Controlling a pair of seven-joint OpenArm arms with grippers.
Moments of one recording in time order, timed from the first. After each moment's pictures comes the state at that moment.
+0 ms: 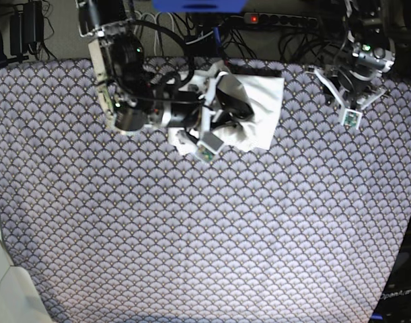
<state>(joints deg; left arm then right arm) 24.3 -7.6 -21.5 109.1 -3.2 -26.1 45.6 -2.7 0.4 -14.7 97.4 42.2 39.7 -63.5</state>
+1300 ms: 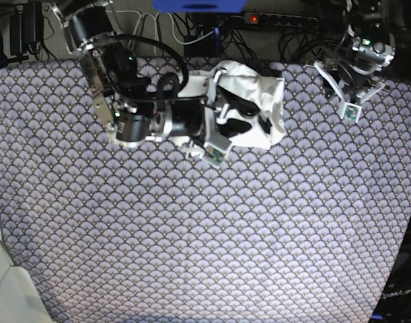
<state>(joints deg) 26.2 -7.7 -21.6 109.3 -3.3 -26.1 45.4 2.1 7.4 -22.8 100.9 42.6 39.5 -59.9</state>
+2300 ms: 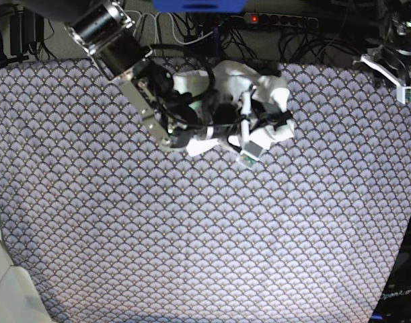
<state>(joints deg) 30.5 -8.6 -41.8 109.1 -16.9 -26.1 45.6 12.9 0.5 -33.6 69.3 42.4 39.3 -45.5</state>
